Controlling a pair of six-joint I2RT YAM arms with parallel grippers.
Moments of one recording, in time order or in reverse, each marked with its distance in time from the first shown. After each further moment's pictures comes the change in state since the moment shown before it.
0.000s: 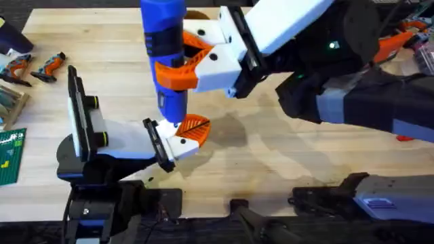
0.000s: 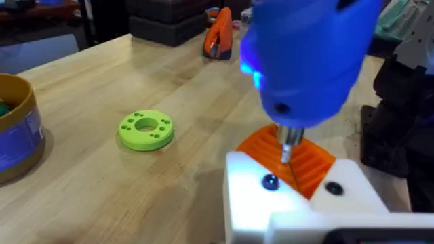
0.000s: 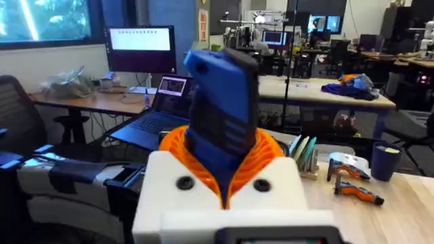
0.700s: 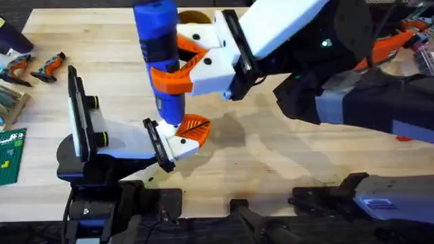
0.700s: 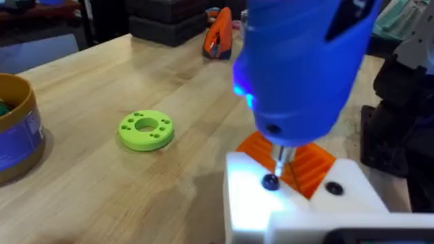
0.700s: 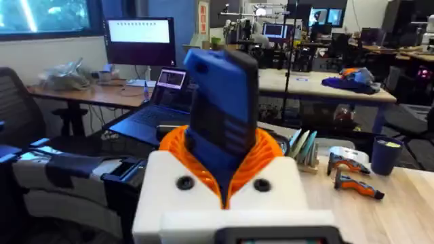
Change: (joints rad) left arm 0.000 0.000 0.000 0.000 0.000 0.000; right arm 0.014 0.000 0.006 -0.065 0.000 -0.060
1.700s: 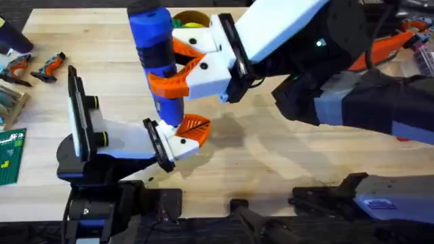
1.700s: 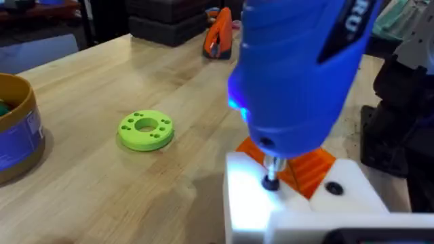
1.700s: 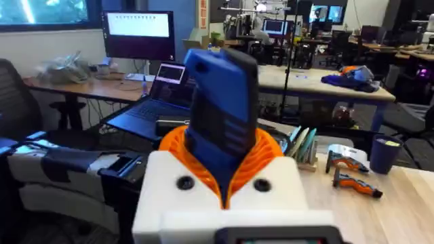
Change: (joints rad) left arm 0.000 0.000 0.000 0.000 0.000 0.000; right arm 0.015 0.000 0.001 -0.040 0.000 -0.055
